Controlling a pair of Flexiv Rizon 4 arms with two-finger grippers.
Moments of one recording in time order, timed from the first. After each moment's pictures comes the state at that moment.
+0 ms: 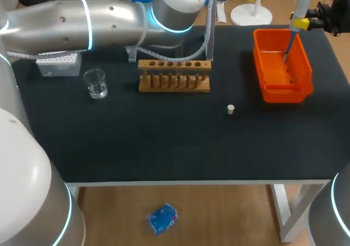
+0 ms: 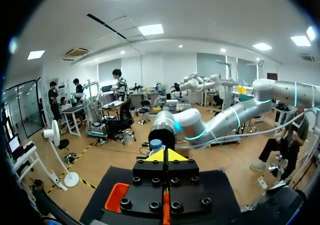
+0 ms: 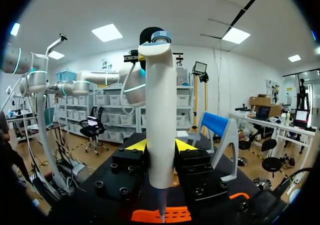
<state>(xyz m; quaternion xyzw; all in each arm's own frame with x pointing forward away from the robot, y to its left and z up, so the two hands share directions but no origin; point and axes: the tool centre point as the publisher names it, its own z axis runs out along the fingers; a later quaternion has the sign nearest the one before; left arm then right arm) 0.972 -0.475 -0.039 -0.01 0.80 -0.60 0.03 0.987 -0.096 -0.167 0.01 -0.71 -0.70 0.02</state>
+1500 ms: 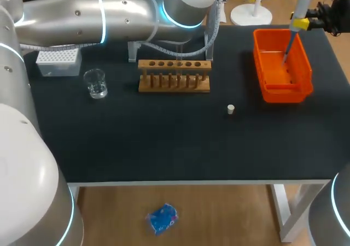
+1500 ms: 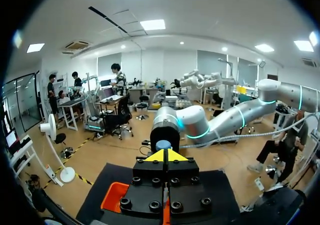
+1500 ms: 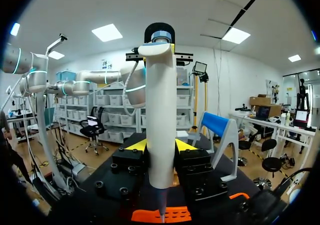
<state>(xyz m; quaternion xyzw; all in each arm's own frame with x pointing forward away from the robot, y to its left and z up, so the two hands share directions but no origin) 0.987 -0.499 -0.050 -0.03 0.81 -0.59 0.01 0.987 -0.096 -0.167 0.01 -0.71 -0.70 0.02</state>
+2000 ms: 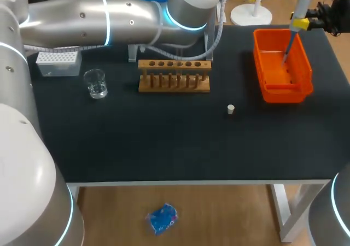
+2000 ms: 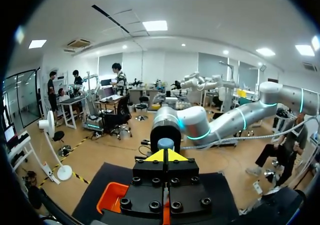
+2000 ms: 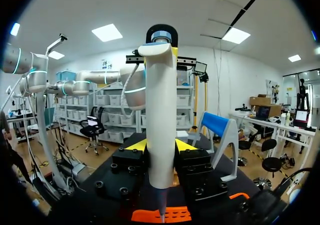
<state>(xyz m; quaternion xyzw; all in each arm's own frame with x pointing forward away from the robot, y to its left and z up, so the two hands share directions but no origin) 0.989 -0.505 -0.060 -0.04 0.80 -0.59 0.00 0.987 -0.096 -0.167 0.01 -0.71 -0.70 0.02</state>
